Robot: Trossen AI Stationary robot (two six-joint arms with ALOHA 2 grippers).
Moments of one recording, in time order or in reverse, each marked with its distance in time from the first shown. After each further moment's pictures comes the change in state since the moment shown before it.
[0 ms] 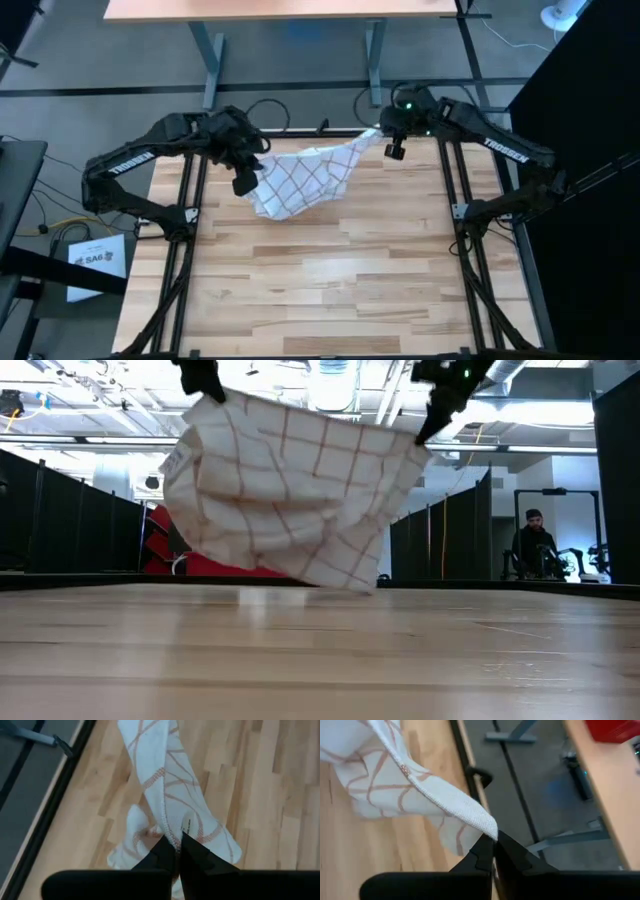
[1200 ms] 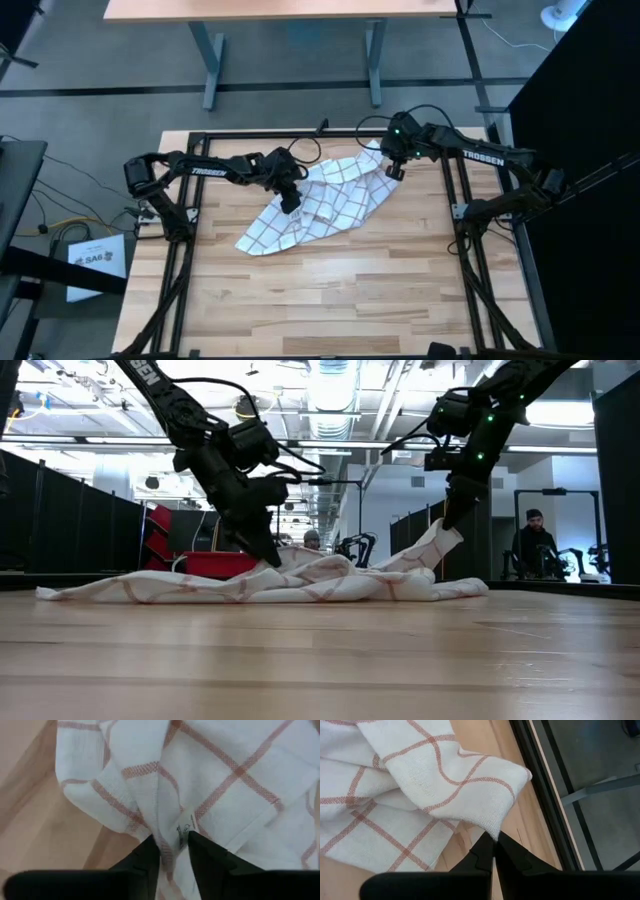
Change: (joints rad) left arm 0.063 0.372 -0.700 1.099 0.139 -0.094; right arm -0.101 0.019 -0.511 0.266 -0.038 0.089
